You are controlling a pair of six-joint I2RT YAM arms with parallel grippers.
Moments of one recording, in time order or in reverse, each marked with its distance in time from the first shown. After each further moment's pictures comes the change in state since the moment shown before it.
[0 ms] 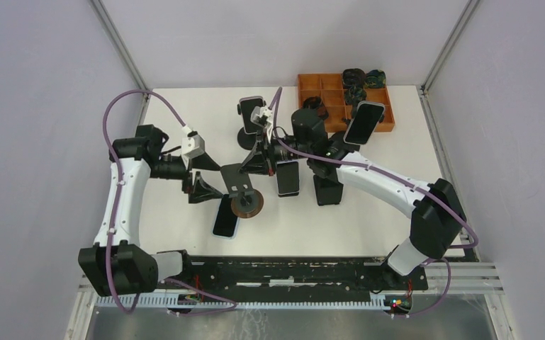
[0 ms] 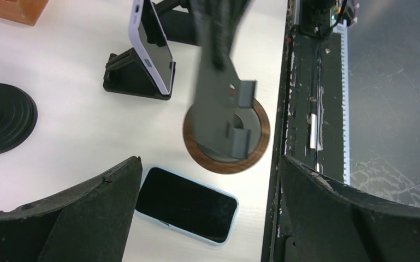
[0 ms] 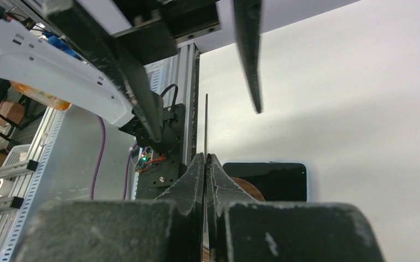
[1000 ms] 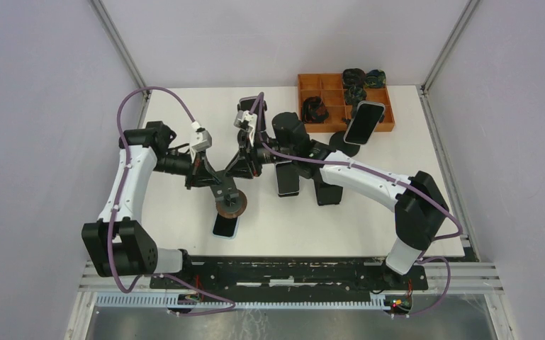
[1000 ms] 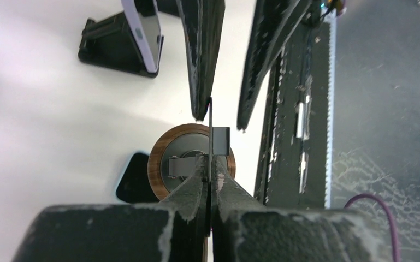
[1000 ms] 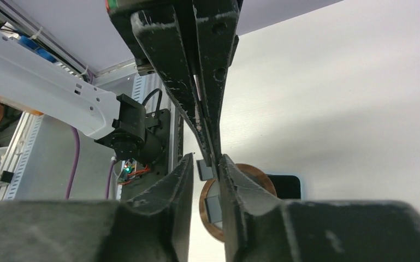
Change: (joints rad) left arm -0.024 0.148 0.038 -0.013 -0.026 -0.055; right arm 0.083 0.113 0.090 -0.010 0.102 -0.030
